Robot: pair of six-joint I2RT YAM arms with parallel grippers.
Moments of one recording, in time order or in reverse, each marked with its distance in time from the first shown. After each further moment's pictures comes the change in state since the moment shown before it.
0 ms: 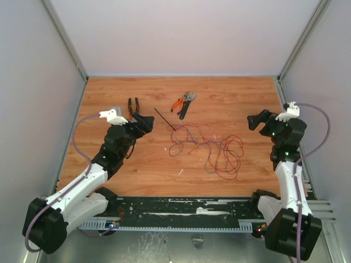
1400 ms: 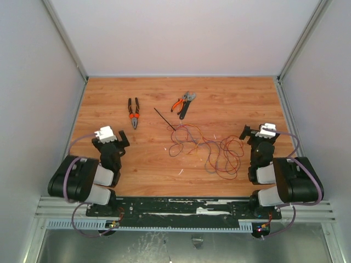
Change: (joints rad) left arm 0.341 0.427 -0.401 0.907 -0.219 0.648; right arm 0.320 0.482 -0.533 1.313 0.689 -0.308
